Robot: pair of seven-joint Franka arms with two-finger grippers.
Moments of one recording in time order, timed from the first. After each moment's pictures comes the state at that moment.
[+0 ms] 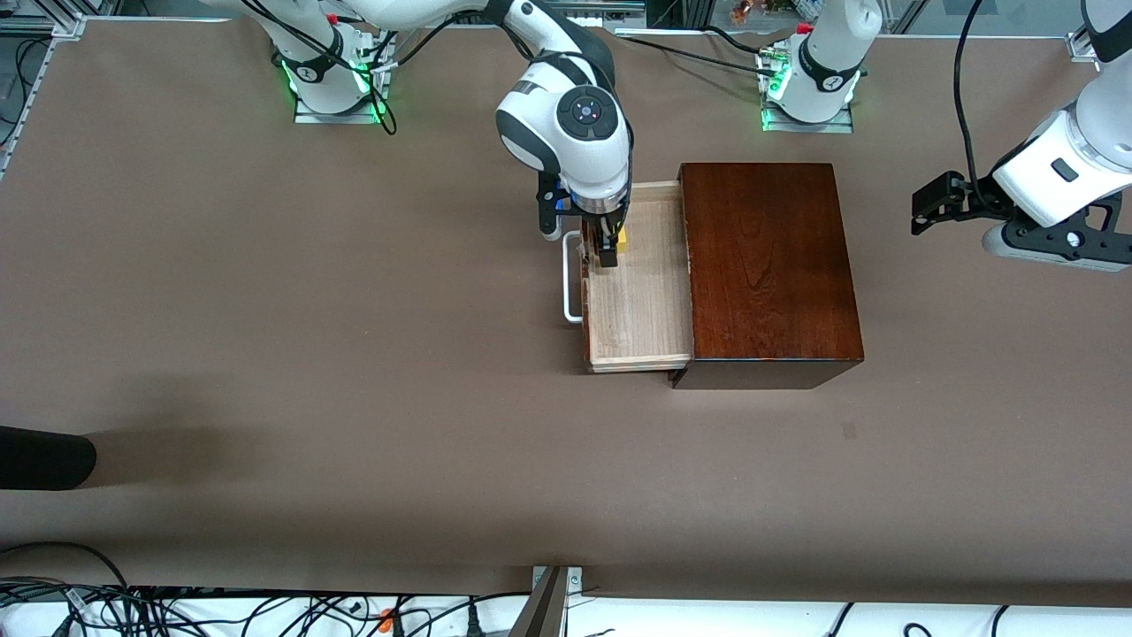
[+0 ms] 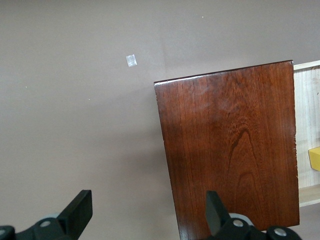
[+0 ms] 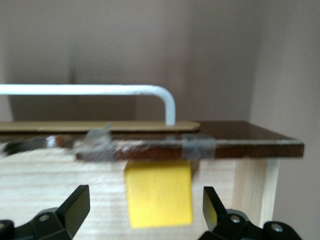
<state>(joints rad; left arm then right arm) -0.17 0.07 0.07 -1.53 -0.01 1.53 0.05 0.70 0.66 0.28 -1.42 -0.08 2.15 2.49</state>
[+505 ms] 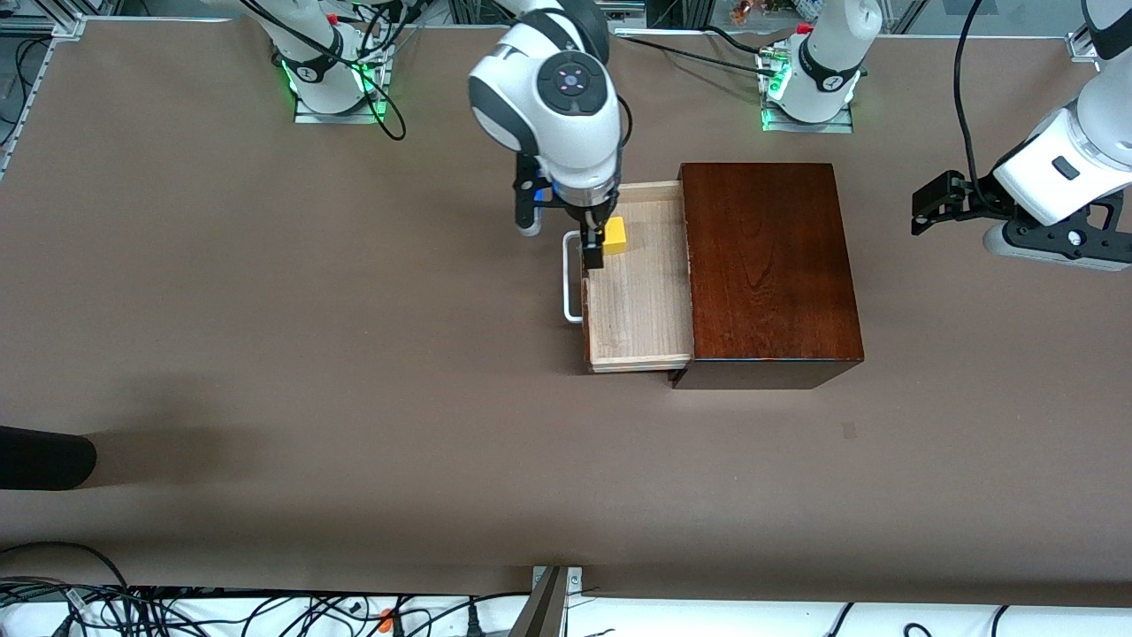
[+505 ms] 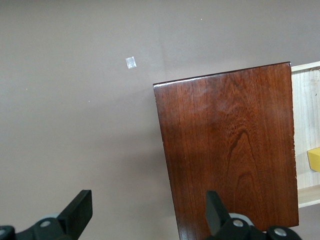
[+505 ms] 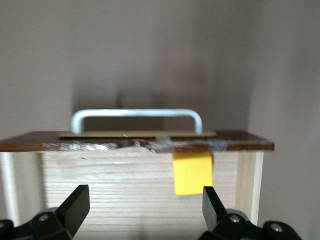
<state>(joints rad) -0.17 0.07 0.07 -1.53 -0.01 1.53 0.05 0.64 0.61 0.26 -1.23 -0.08 1.88 2.39</state>
